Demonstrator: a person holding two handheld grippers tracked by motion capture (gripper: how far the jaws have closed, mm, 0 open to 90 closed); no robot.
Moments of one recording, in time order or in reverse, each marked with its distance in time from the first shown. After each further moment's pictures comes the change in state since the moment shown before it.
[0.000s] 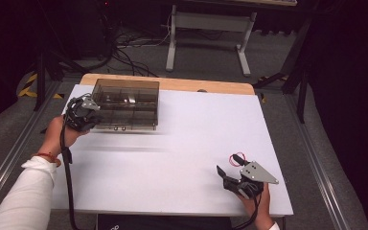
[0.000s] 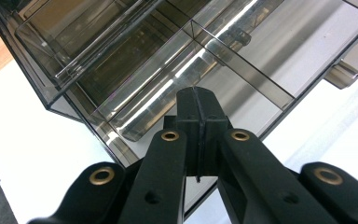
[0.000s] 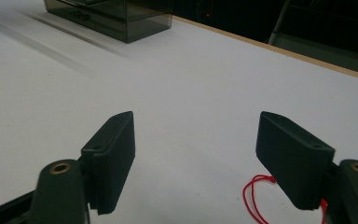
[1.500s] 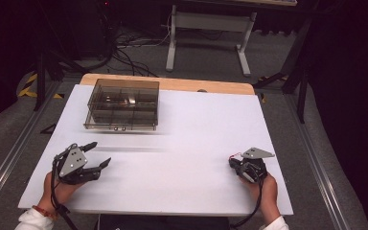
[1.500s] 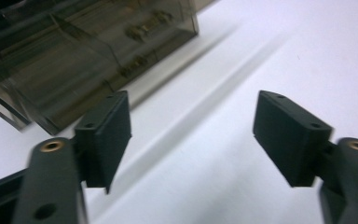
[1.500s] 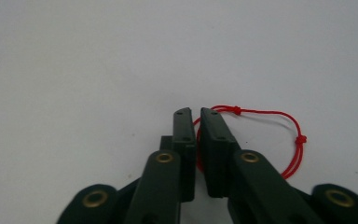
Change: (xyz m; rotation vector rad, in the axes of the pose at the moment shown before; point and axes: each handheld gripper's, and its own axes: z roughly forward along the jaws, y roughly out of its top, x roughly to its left) left arm -0.109 -0.109 -0.025 -0.450 0.045 0.044; right arm -0.049 -0.007 0.032 0.379 0.057 0.078
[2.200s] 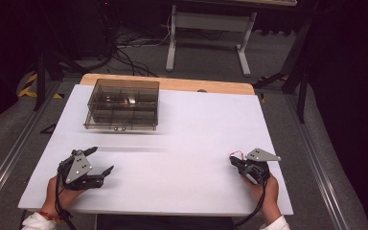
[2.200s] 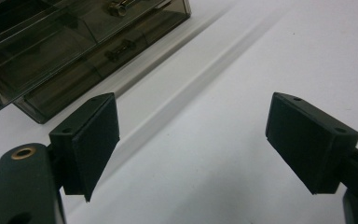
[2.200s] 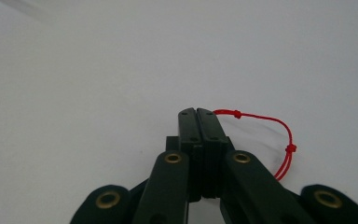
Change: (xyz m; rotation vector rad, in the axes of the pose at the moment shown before) left arm -0.007 -0.006 0.004 0.033 -0.003 0.017; right arm -0.001 -0.003 -0.011 -0.147 0.032 -0.009
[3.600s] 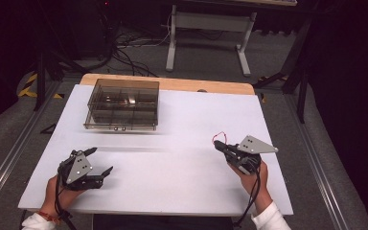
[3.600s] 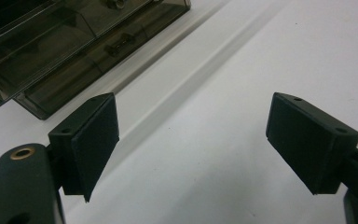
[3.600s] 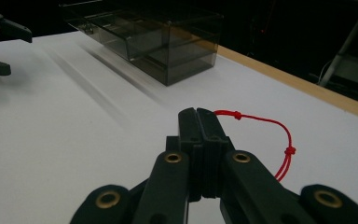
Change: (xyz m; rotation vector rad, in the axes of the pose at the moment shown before) left arm -0.001 0.000 0.000 0.018 -0.004 0.008; right arm 0.033 0.071 -0.003 -0.255 0.157 -0.160
